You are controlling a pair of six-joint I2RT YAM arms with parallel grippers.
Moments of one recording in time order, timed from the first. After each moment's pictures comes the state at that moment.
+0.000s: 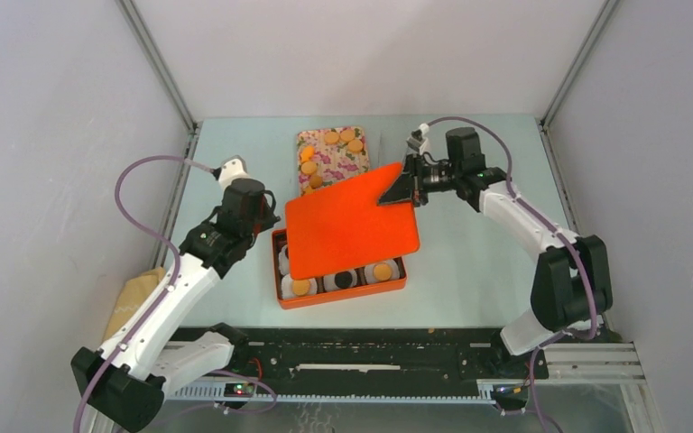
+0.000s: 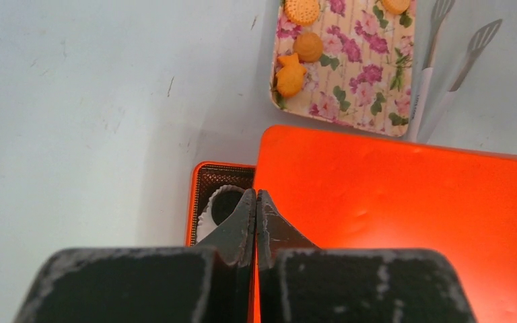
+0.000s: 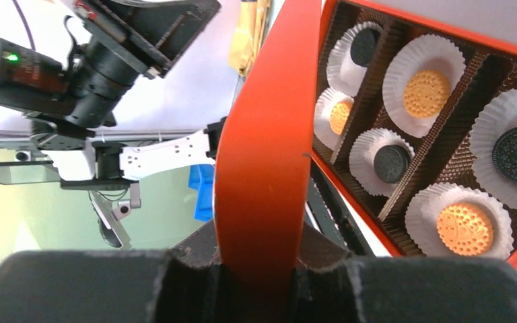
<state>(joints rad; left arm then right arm) -0.46 0.98 0.94 -0.59 -0.44 -0.66 0.33 1.59 1.20 -0.23 -1.07 0.71</state>
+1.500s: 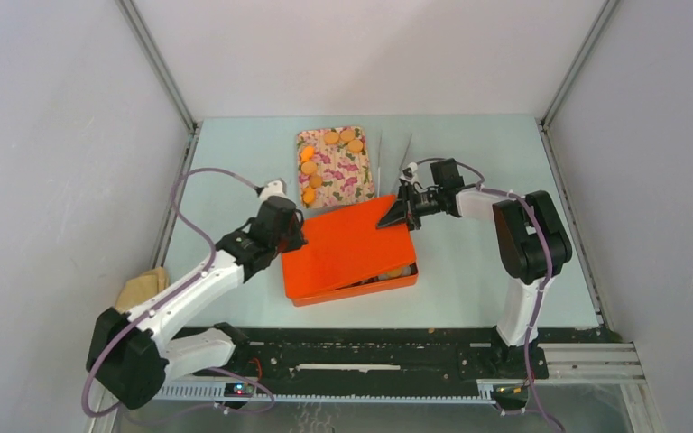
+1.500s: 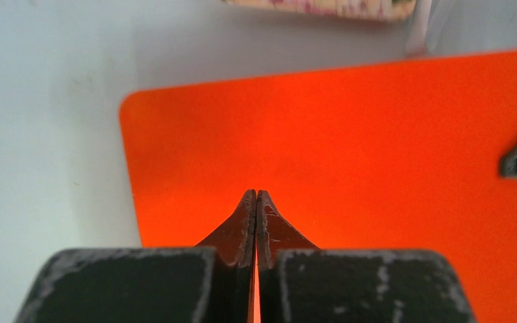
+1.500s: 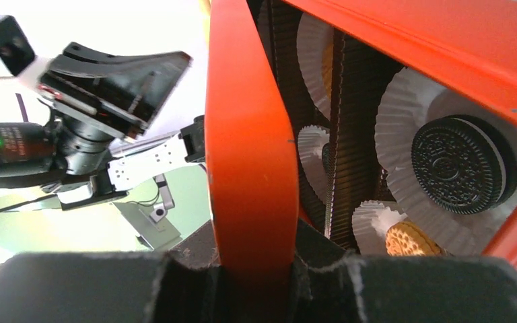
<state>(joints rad) -0.55 1.07 0.76 -0.41 -0.29 -0.67 0.29 1.92 1.10 -0.07 -1.14 0.75</state>
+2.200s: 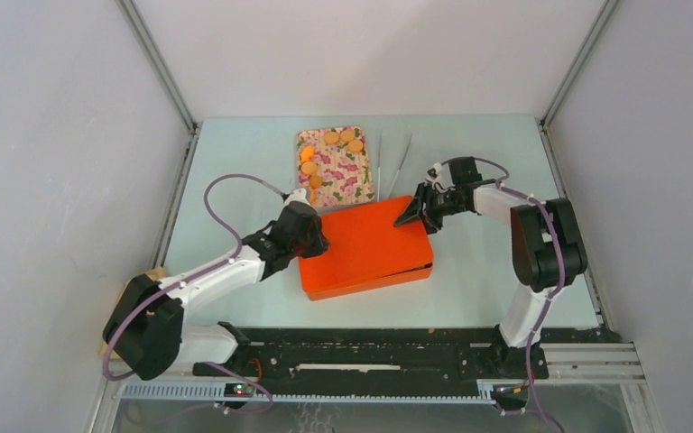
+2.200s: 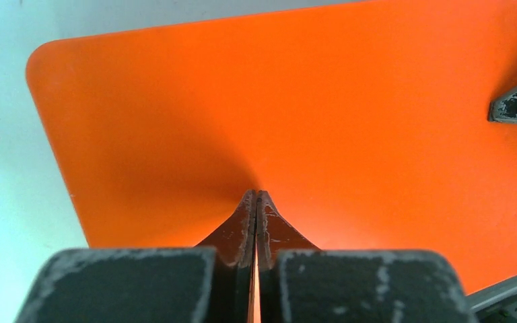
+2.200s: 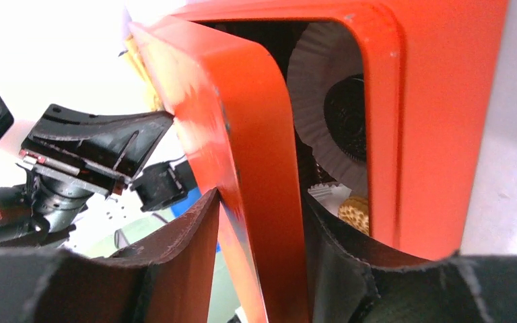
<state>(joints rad) -0.64 1.26 0.69 -0.19 -0.14 -0.74 0.20 1.85 1.10 -0.32 -0.93 0.61</state>
